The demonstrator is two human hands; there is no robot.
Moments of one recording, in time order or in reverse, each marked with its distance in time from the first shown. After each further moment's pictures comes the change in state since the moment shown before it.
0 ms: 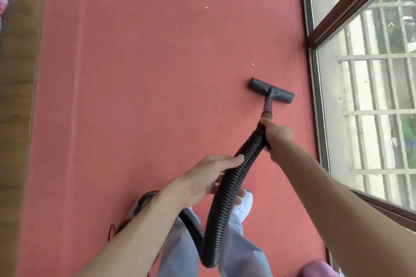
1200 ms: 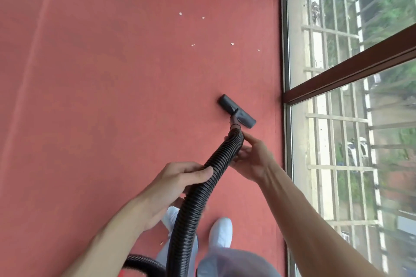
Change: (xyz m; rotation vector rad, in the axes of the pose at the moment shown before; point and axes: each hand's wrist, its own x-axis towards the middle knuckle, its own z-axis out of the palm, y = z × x) left_hand 0.037 0.154 -0.112 -0.072 0.063 0.201; right_hand 0.057 -0.154 0.086 0.499 -0.468 0.246
